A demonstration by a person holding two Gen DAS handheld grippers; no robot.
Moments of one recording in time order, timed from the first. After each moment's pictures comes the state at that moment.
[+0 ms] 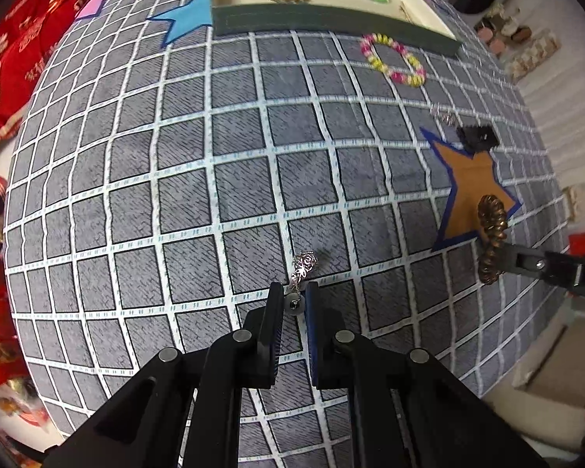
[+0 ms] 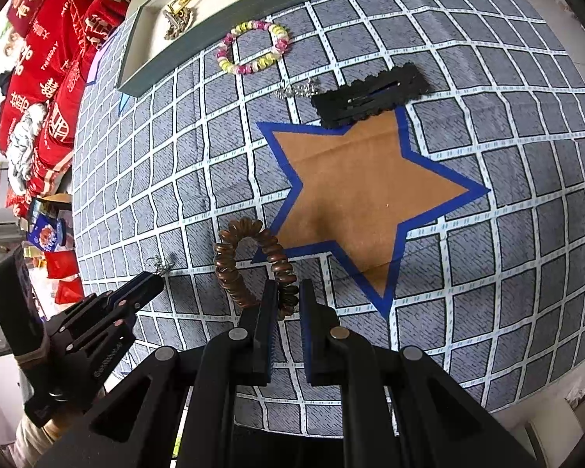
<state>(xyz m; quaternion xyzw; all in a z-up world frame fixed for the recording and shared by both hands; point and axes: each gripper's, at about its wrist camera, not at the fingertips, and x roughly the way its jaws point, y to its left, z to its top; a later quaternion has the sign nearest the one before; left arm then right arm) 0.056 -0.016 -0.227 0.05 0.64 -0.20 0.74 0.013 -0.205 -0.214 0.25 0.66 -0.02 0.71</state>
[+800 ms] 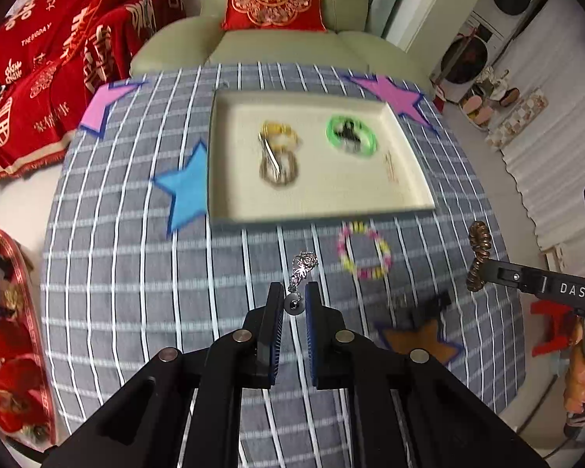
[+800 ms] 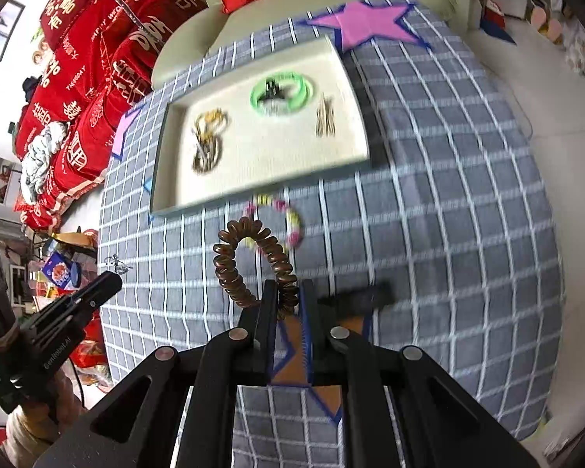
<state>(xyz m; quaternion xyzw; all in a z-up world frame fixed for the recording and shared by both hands) 0.177 -0.031 -0.124 0.00 0.54 -0.21 0.82 0.117 -0.269 -0.126 0.21 0.59 -0.01 0.78</state>
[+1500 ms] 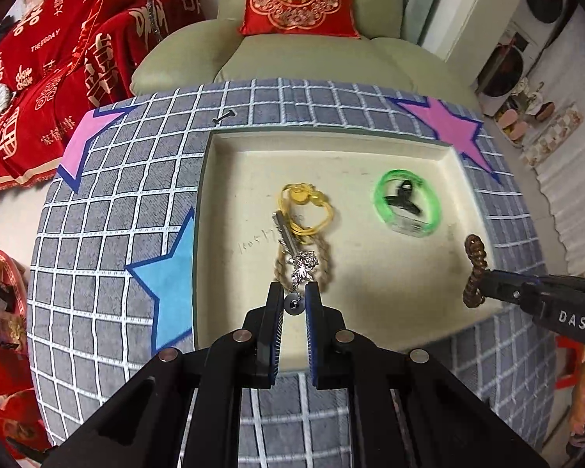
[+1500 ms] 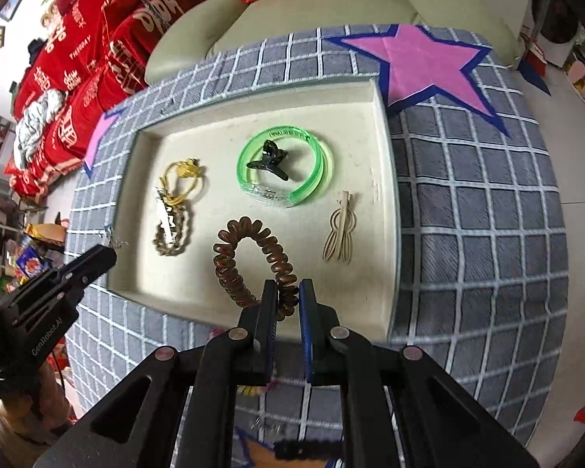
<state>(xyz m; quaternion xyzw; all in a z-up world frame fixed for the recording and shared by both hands) 0.292 -0.071 -0.175 0.02 0.54 -0.15 0.83 0.253 -0.284 -0.175 0.13 0.61 0.03 0.78</state>
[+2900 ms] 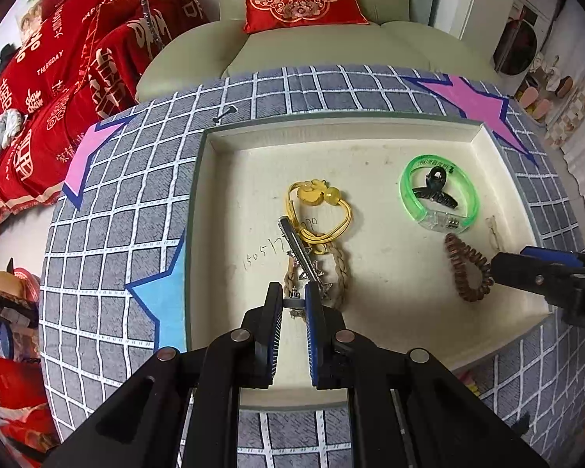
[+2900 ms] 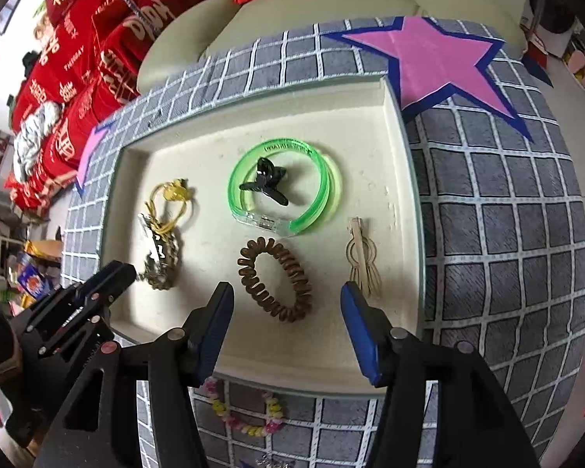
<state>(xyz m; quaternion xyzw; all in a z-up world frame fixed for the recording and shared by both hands) 0.300 -0.090 -0.193 0.08 0.53 -0.12 0.83 0.275 -0.288 -0.190 0.16 0.60 0.02 0.78</state>
